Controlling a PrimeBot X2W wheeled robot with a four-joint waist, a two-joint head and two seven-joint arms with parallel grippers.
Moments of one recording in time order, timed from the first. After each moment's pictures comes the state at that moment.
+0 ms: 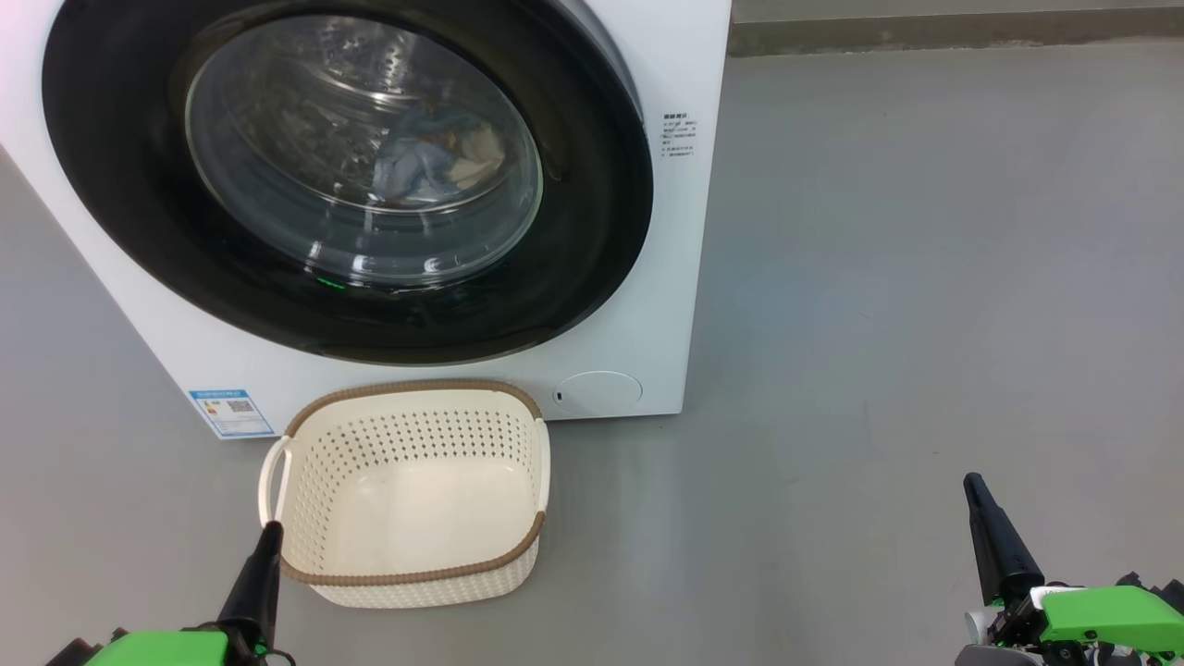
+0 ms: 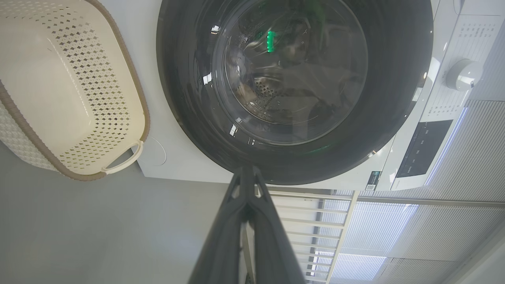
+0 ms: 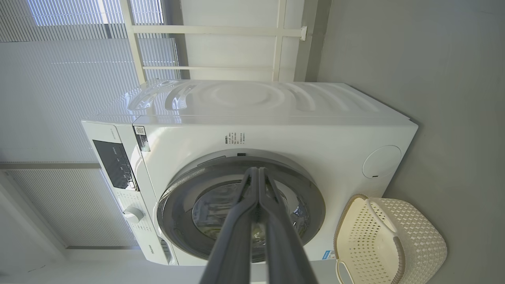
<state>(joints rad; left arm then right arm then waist) -0.07 0.02 0.08 0.26 -1.60 -0.12 0.11 -0.07 -0.06 -0.12 0.27 1.62 0.13 0.10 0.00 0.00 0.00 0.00</state>
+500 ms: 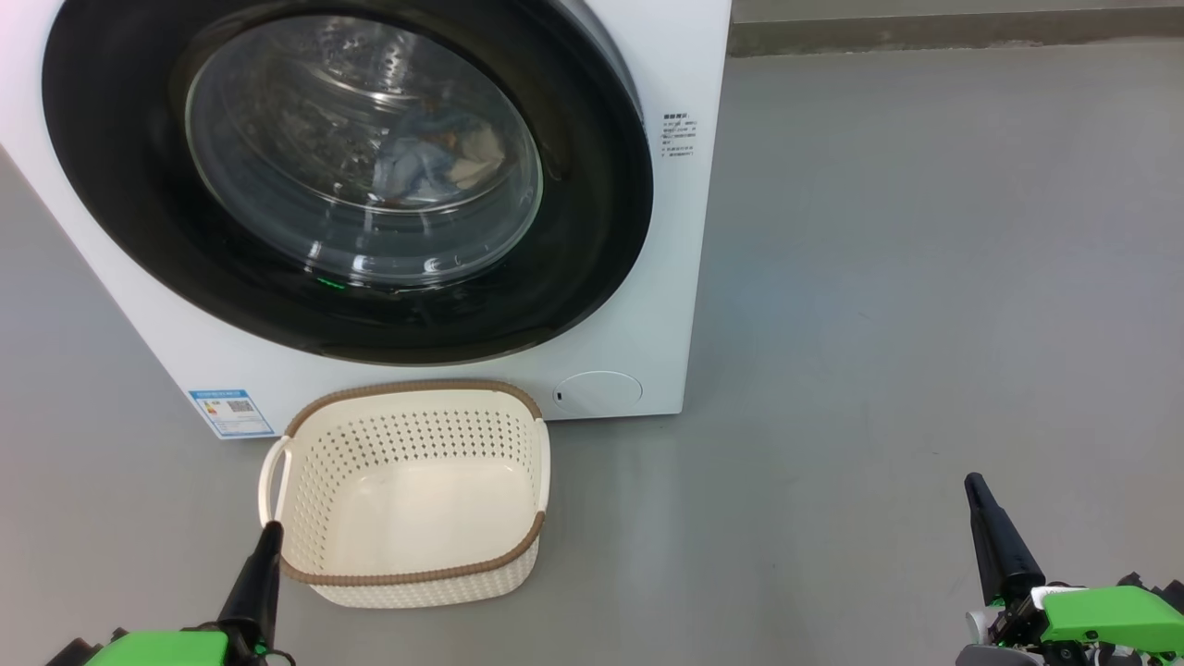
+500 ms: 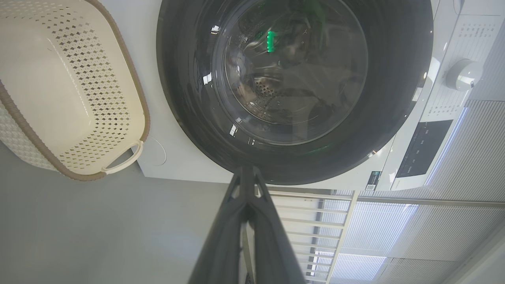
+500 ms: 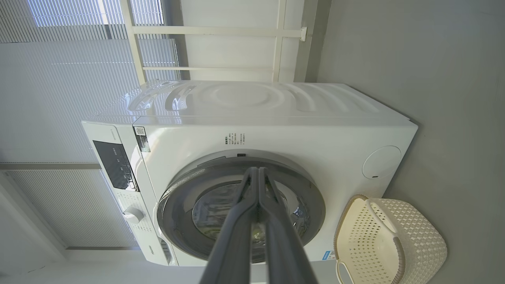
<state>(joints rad) -0.07 0.02 0.08 0.26 -1.60 -0.12 0.11 -0.07 -0.05 -0.12 0.27 1.62 0.13 0.10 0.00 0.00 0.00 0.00</state>
